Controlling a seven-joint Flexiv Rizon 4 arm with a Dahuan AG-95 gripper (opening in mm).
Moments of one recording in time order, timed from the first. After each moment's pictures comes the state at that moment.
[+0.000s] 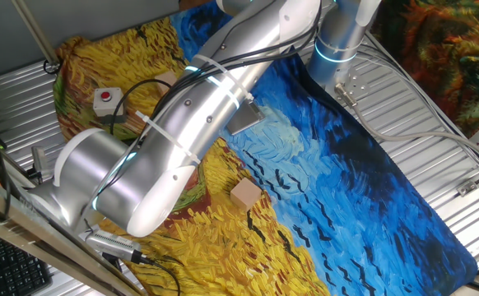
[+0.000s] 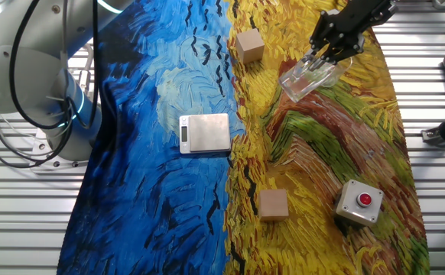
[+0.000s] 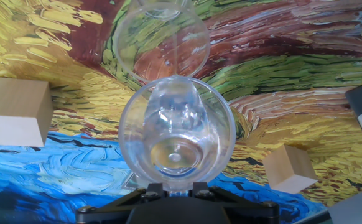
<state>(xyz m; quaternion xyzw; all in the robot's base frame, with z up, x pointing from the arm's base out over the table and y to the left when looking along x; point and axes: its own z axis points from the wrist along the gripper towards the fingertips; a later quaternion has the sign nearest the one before) 0.556 0.101 0.158 0.24 -0.88 0.13 0.39</state>
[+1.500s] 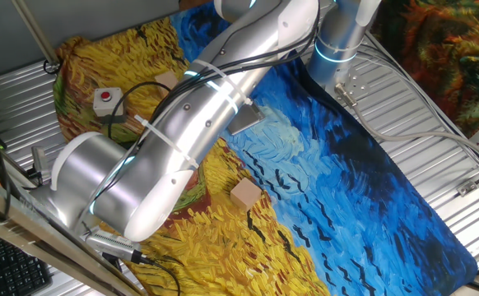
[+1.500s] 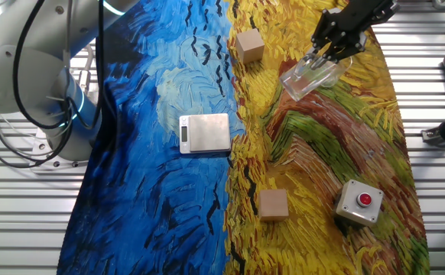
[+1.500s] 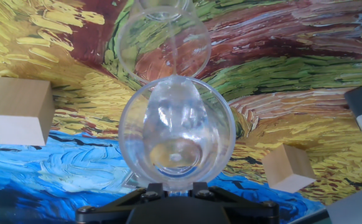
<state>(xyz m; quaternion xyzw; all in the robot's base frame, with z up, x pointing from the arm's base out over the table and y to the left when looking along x) 0.561 0.105 0.161 0.23 -0.88 0.13 0.39</state>
